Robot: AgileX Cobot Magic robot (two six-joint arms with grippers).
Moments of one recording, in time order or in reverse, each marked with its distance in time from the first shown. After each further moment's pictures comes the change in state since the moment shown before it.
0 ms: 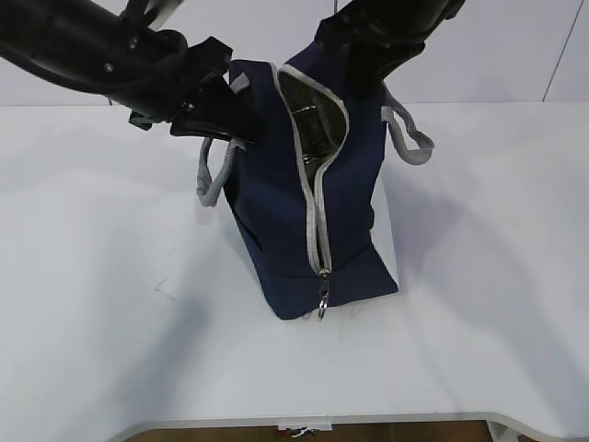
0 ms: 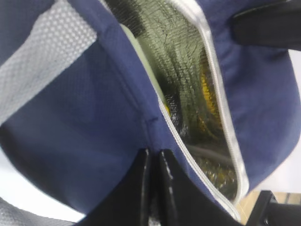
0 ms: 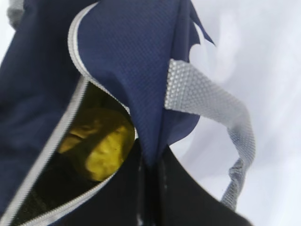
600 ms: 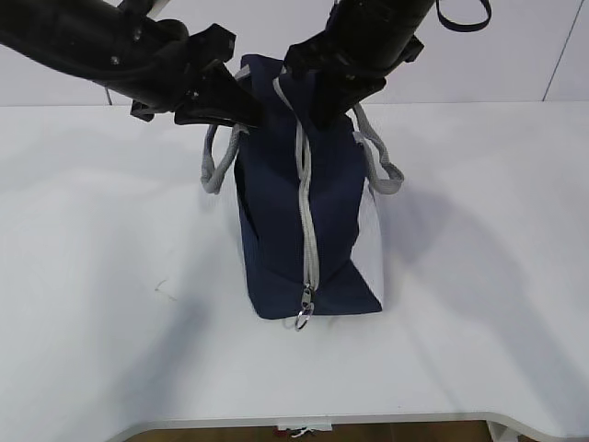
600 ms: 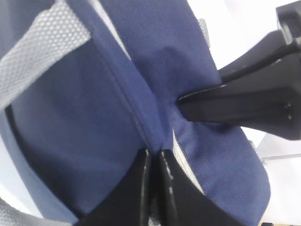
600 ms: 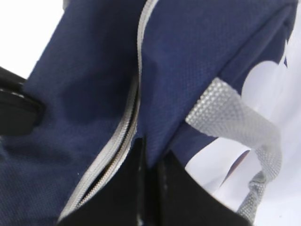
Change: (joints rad) left arm -0.002 0.000 0.000 -0.046 -0.082 0.000; right arm -0.004 0.078 0.000 0.163 -0.019 -0.027
